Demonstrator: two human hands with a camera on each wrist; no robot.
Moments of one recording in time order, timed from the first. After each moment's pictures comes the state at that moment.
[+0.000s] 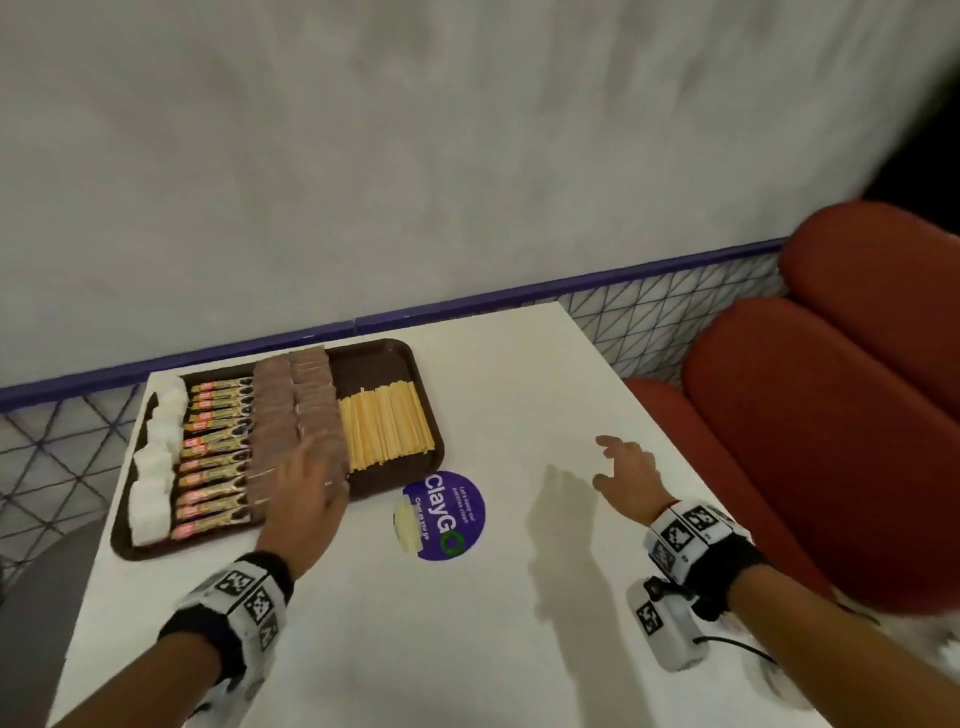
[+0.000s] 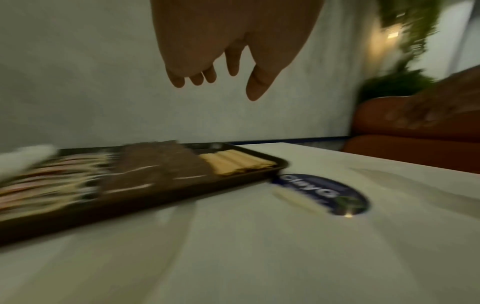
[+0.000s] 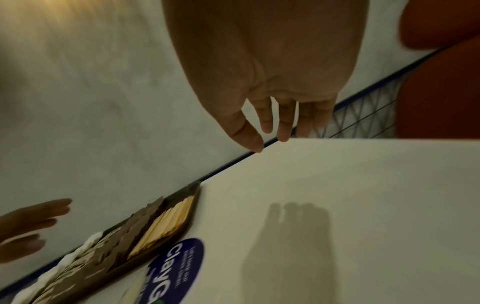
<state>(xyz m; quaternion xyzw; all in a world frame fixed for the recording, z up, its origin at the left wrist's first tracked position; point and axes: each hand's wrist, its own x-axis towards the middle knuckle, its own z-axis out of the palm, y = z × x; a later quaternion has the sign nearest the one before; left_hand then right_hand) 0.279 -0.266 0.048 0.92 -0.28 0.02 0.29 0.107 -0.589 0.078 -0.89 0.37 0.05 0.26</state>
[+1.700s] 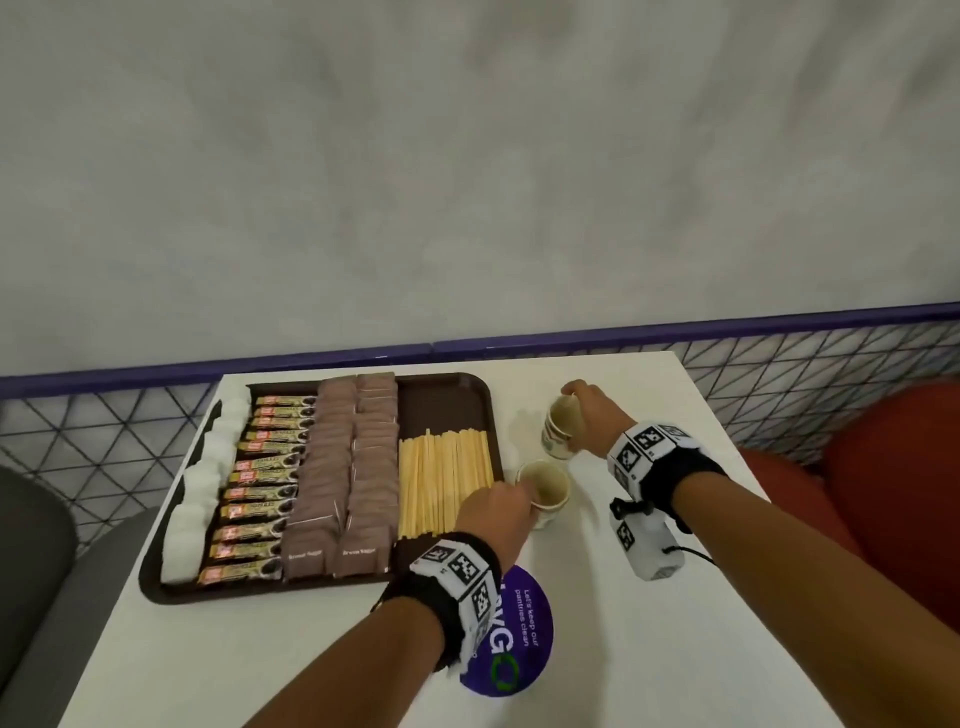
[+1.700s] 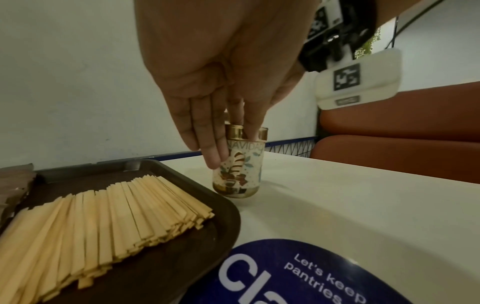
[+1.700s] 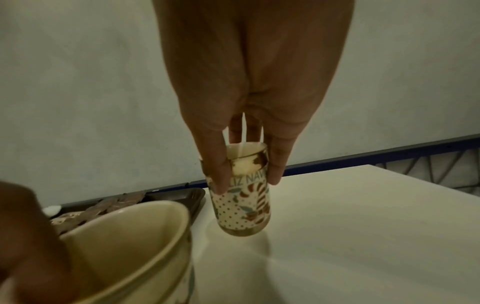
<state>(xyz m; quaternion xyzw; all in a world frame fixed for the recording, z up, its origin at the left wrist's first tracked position) 0.321 -0.436 0.051 0.93 -0.33 -0.14 0.11 0.353 -0.612 0.087 -0.95 0.16 0.10 0.24</state>
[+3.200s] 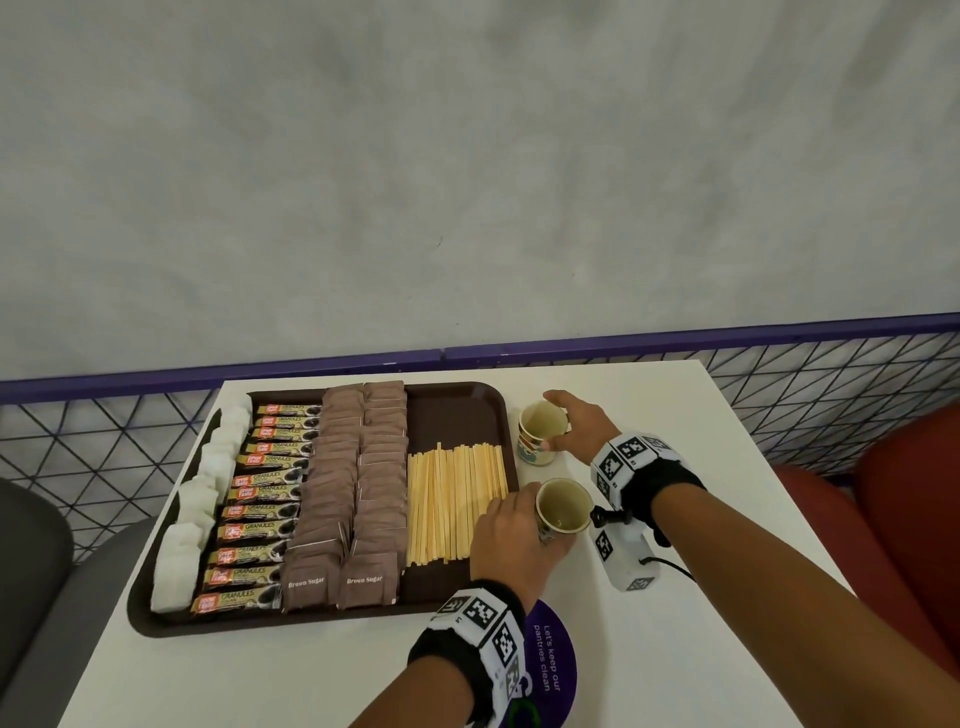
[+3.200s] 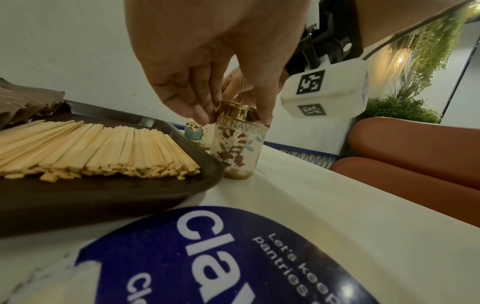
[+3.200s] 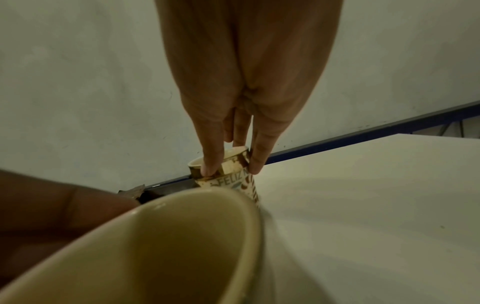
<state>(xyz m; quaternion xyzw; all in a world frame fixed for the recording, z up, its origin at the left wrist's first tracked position) 0.327 -0.444 0.011 0.91 -0.23 -0.07 0.33 0.394 -0.591 0.062 -0.92 0.17 0.10 0.34</state>
